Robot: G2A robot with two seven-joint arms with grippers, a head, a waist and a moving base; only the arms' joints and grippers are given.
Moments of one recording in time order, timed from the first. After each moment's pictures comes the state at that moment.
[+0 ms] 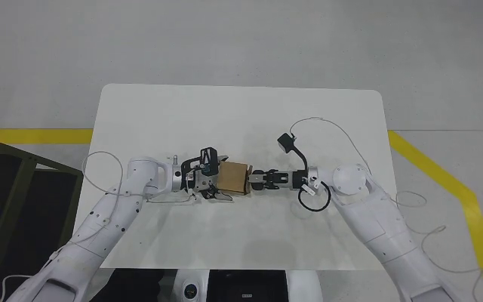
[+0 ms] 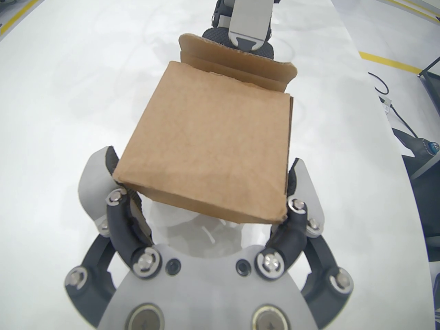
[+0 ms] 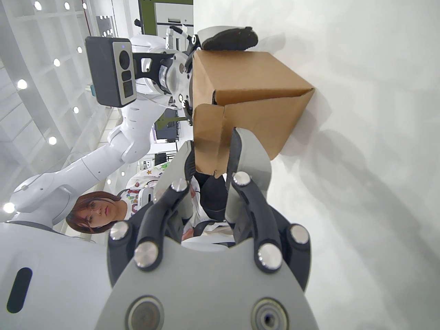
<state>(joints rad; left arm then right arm) 0.97 -1.01 -0.96 -1.34 1.35 -1.01 0.09 -0.97 -1.16 0.99 -1.34 0.23 -0.22 1.05</state>
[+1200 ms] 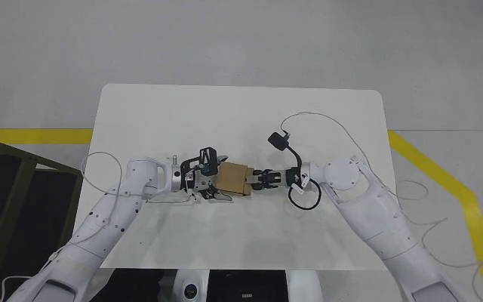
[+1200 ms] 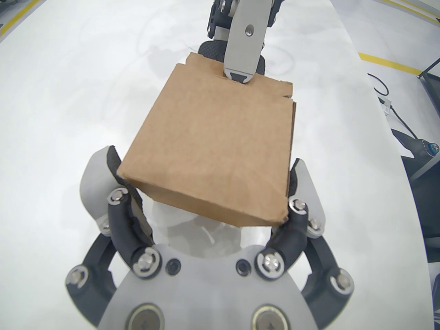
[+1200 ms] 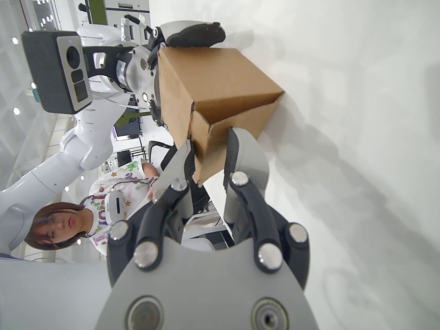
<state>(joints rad) 0.97 -1.01 -0.96 -1.34 1.35 -1.01 0.09 -0.93 -1.15 0.95 -1.44 0.04 -0.06 1.05</state>
